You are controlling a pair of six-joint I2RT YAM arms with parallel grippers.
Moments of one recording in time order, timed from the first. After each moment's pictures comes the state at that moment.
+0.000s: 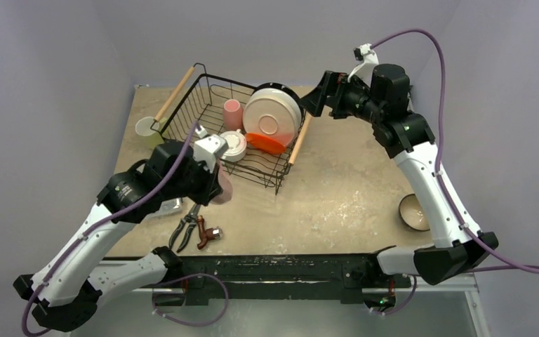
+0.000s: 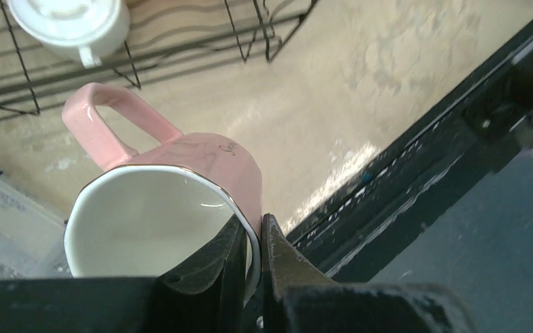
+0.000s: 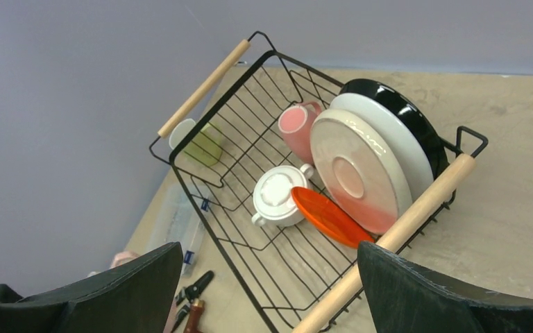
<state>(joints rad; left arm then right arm) -0.67 0.94 1.32 -1.04 0.09 -0.17 0.34 1.34 1.60 -0.52 -0.33 0.44</state>
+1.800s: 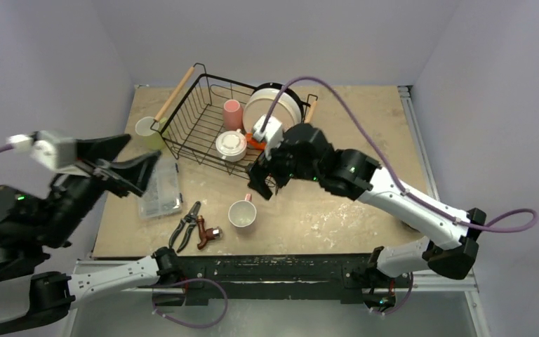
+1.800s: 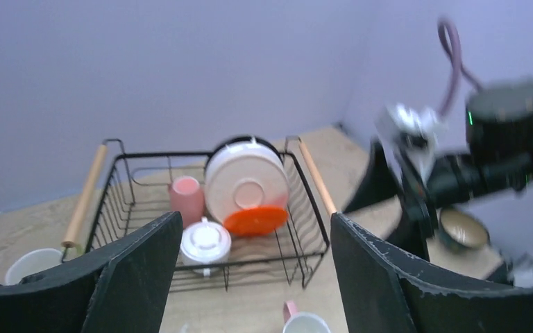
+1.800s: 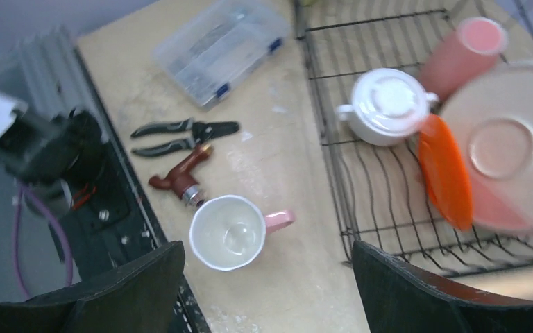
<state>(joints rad) -1.08 0.65 1.56 -0.82 -0.50 -0.04 0.97 1.34 1.53 -0.68 0.00 0.09</state>
